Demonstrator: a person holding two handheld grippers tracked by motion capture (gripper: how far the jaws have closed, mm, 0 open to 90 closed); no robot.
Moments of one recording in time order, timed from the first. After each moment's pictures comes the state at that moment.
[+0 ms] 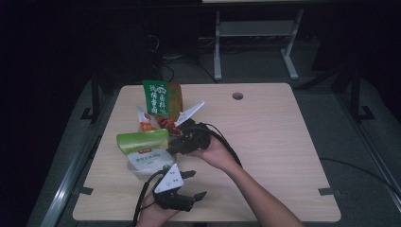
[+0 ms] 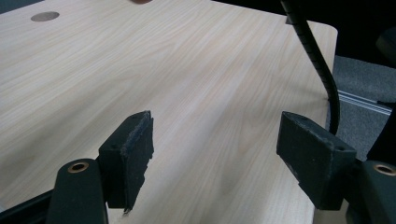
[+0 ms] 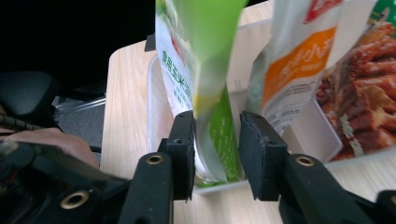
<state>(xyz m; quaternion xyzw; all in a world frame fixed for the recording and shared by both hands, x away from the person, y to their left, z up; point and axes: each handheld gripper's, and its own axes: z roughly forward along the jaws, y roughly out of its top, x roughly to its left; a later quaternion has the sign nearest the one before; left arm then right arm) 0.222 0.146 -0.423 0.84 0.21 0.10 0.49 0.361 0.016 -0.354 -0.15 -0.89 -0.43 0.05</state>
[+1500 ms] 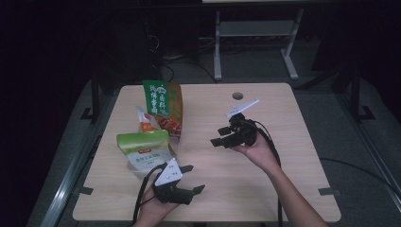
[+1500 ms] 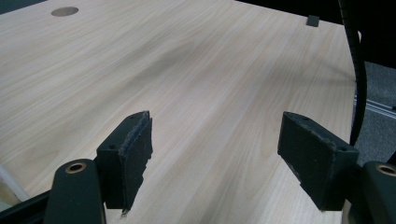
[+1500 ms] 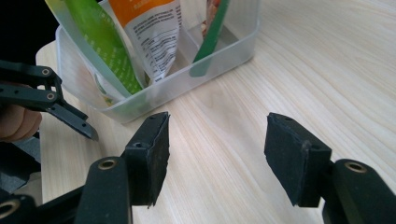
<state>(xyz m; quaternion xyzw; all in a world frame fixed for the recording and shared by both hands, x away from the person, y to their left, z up) 0.236 0.150 -0.423 0.84 0.23 0.12 0.49 0.373 -0.110 -0.367 -0.29 -0.86 -0.42 0.00</state>
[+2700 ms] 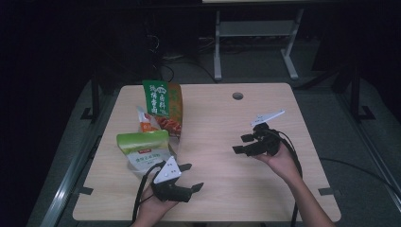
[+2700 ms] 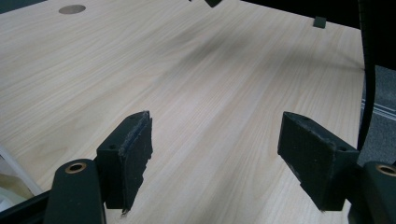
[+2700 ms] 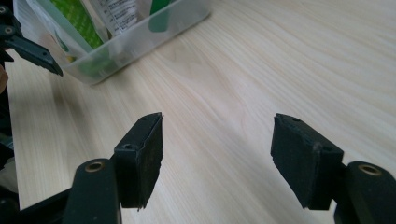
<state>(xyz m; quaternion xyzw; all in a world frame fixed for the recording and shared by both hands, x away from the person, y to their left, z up) 0.240 0.152 -0.424 0.83 0.24 0.12 0.49 0.355 -0.174 -0.394 -0.34 -0.85 -0.41 -0.01</state>
